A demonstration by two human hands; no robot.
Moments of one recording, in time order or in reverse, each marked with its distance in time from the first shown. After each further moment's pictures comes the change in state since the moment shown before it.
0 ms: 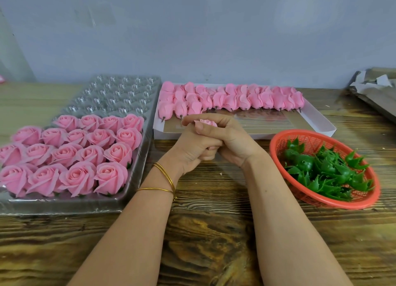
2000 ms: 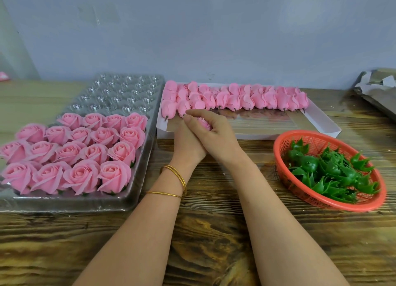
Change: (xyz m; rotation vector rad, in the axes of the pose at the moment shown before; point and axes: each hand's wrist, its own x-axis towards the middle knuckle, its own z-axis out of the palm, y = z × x) left_hand 0.009 -0.003 -0.006 0.797 0.426 0.426; right_hand 0.016 0.018 0.024 -0.671 0.357 -0.246
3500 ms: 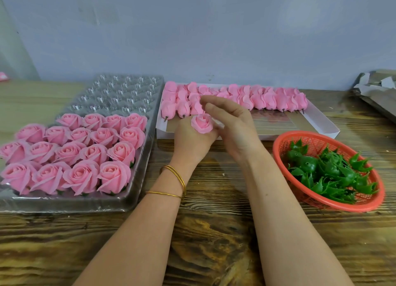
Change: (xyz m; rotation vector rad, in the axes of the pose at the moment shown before) left_hand 0.000 -0.005 0.001 -0.216 0.045 -0.107; right_hand 0.006 -0.005 -0.031 0.614 0.001 0.141
